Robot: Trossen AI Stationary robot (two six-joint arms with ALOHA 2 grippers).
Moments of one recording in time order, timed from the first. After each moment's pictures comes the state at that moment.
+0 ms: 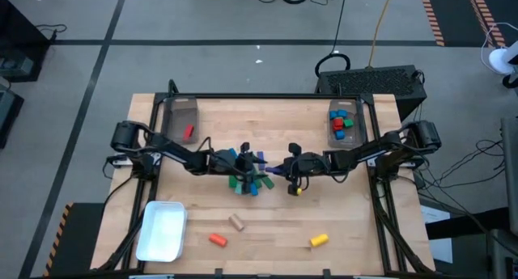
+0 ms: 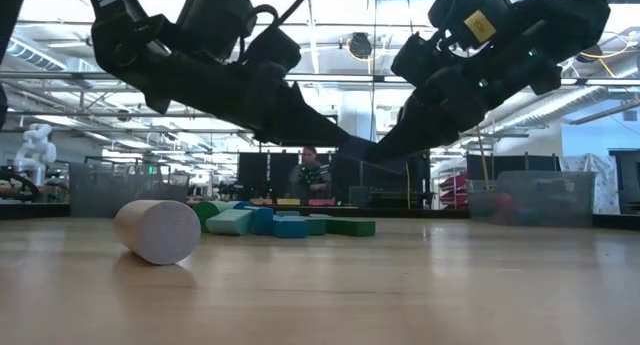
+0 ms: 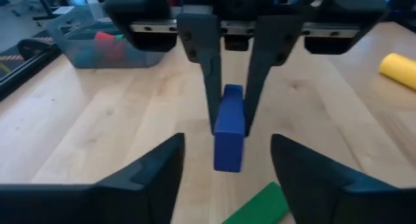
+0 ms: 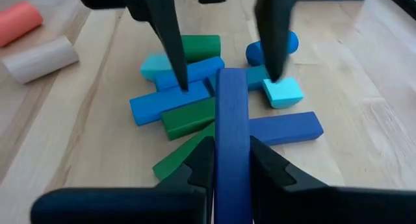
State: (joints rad) left arm -0.05 1.78 0.68 0.80 -0.08 0.06; right arm 0.09 1.57 0.62 0.41 0.15 0.07
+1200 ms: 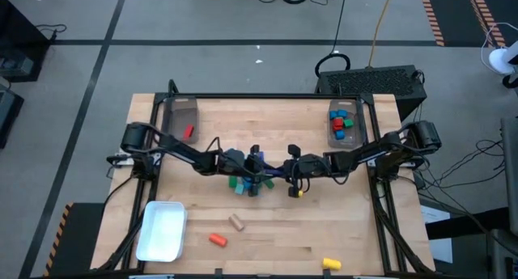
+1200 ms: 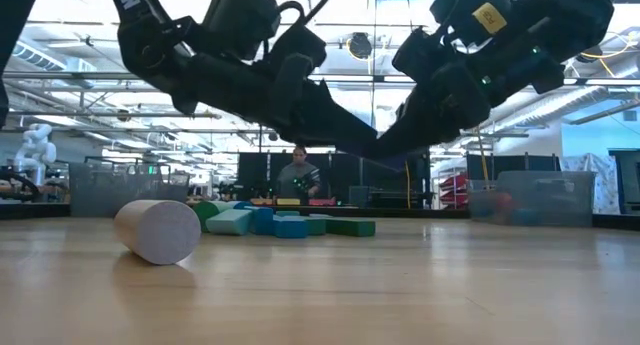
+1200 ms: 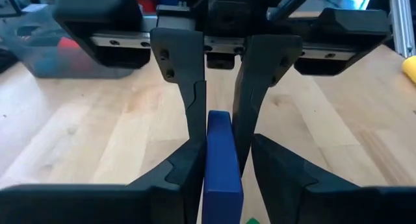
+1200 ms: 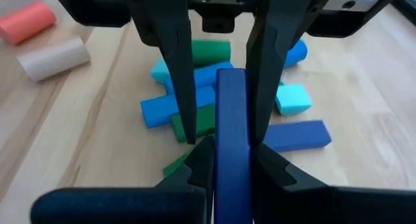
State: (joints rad) left arm -0.05 1.87 0.79 0.78 0.01 0.03; right arm 0.10 1.57 0.62 0.43 0.15 0.04
